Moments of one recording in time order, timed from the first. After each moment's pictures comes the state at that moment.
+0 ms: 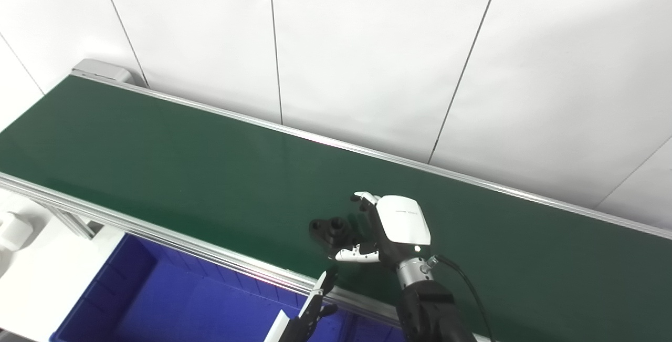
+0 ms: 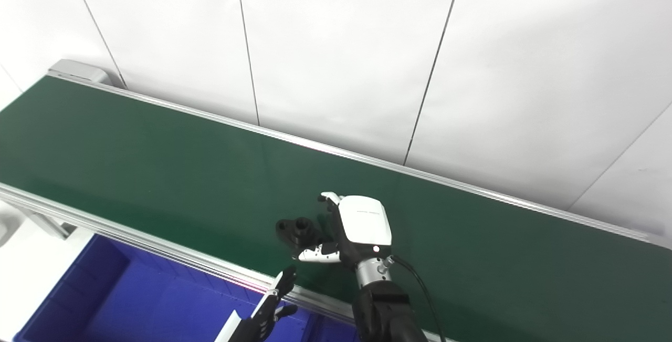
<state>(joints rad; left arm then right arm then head) 0.68 -0.07 -0.33 -0.31 0.32 -0.23 0.03 -0.33 0.05 0.62 0.39 -1.01 0.15 -0.11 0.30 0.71</state>
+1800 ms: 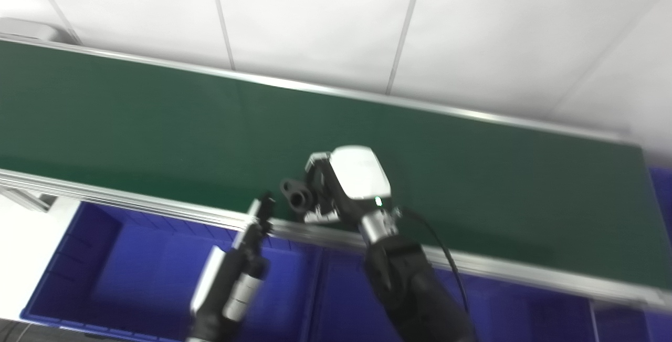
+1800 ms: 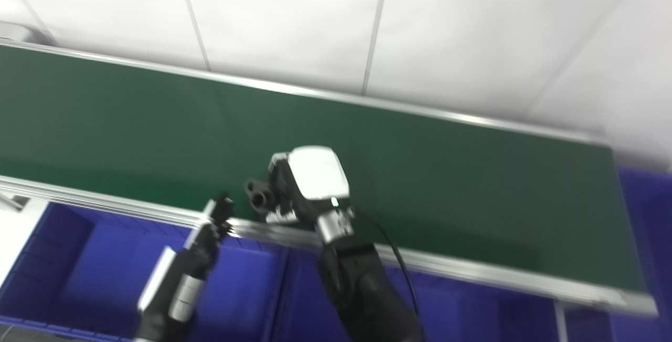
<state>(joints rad) 0.69 0.04 -0.24 -0.45 0.04 -0.14 0.00 -0.21 -0.02 0.73 0.01 -1.09 0.25 0.05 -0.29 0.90</state>
